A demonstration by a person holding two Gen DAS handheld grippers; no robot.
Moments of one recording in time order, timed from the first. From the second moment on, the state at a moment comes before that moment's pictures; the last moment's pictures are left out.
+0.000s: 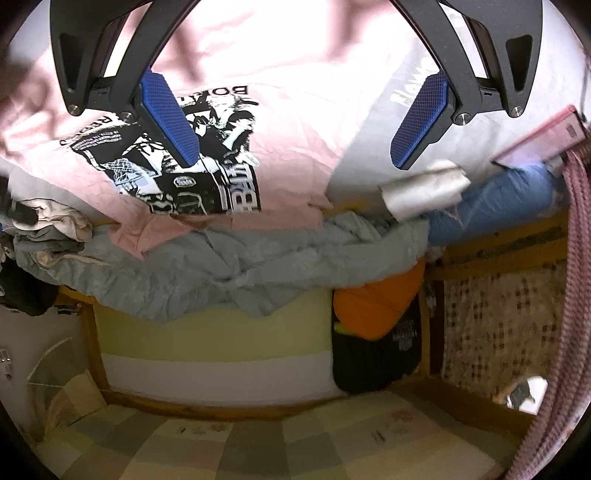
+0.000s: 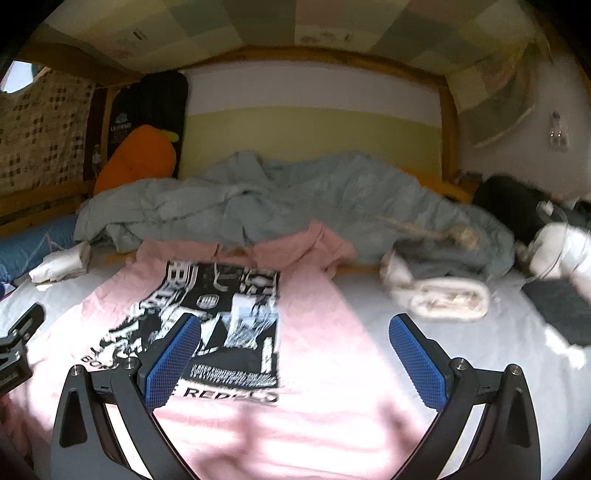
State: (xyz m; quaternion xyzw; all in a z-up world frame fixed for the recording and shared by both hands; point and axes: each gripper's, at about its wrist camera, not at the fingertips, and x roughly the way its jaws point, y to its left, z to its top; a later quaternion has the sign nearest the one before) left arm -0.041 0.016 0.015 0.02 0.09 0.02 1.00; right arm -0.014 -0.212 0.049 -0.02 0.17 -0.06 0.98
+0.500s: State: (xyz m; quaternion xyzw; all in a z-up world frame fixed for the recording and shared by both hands) left arm -0.092 0.131 -0.017 -0.13 0.22 0.02 0.97; right arm -0.073 -0.276 0.041 0.00 0.24 -0.11 0.96
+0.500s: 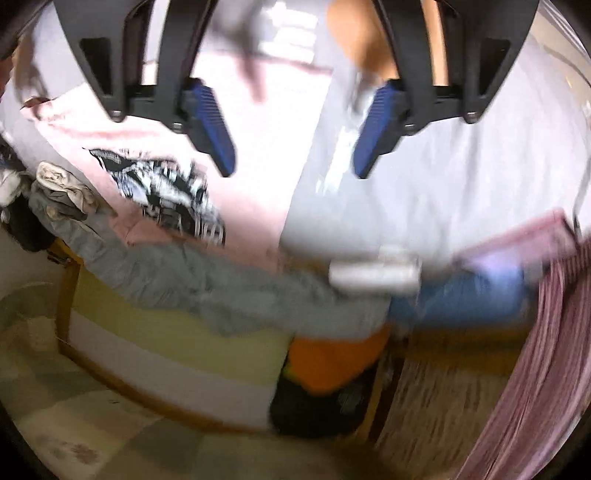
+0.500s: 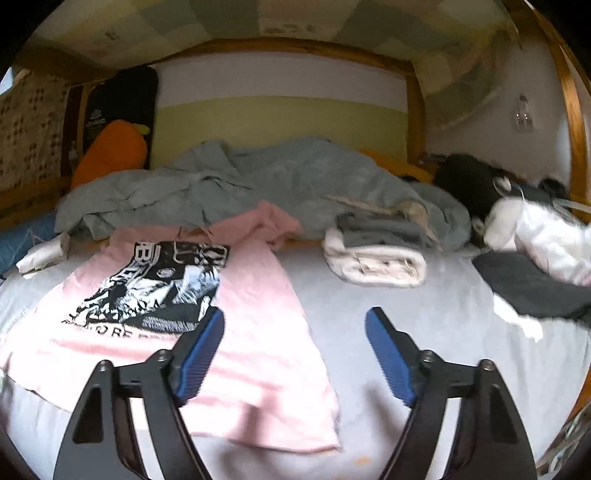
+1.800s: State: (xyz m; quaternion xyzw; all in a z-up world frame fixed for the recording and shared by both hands) left arm -0.110 0.125 0.021 -0.12 0.22 -0.01 0.97; right arm -0.119 -0.325 0.029 0.17 0.25 -0.13 0.94
